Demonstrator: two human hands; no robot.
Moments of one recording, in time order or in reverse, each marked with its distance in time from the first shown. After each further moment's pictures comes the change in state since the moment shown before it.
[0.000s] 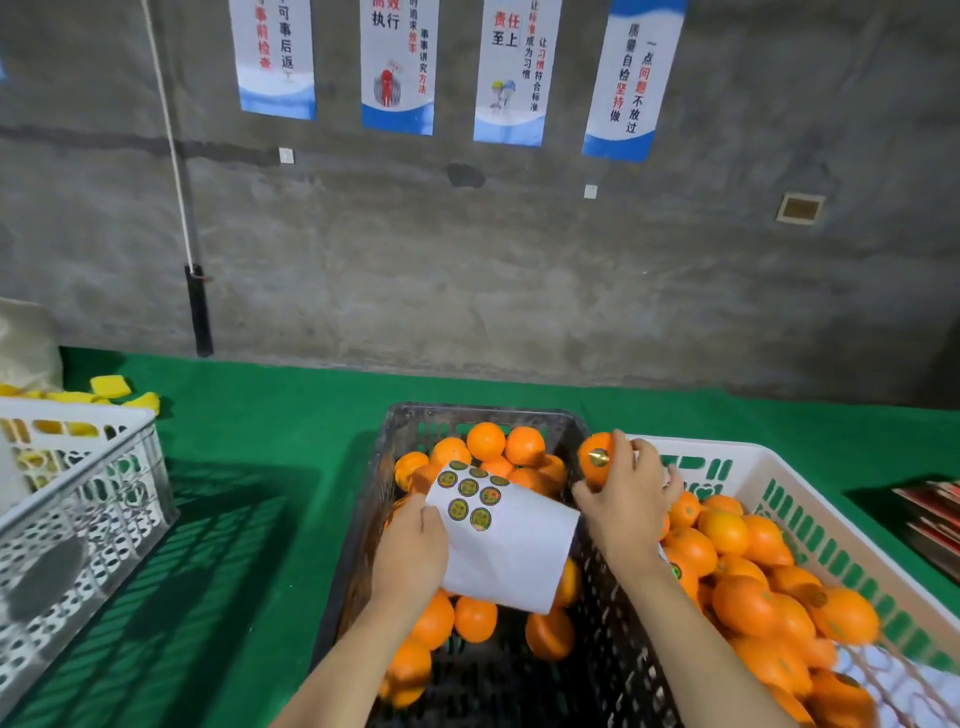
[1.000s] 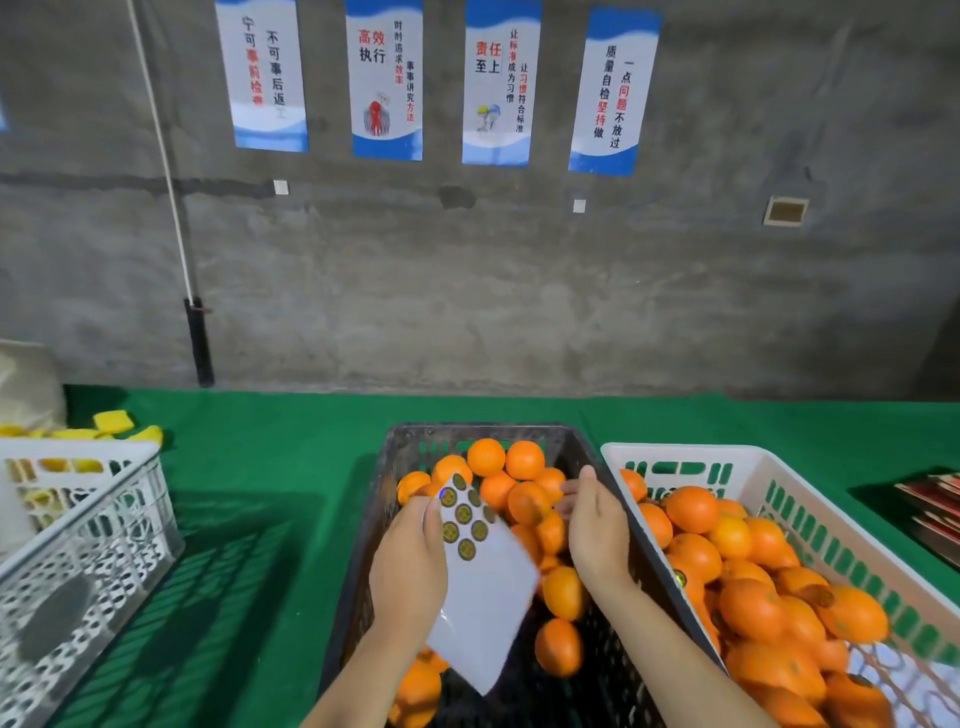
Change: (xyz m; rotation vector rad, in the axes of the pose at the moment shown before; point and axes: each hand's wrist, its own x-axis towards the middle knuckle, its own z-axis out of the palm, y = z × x) left_hand -0.006 0.006 -0.006 0.156 0.160 0.256; right_hand -0.030 -0.034 -0.006 0.872 -0.194 0.379
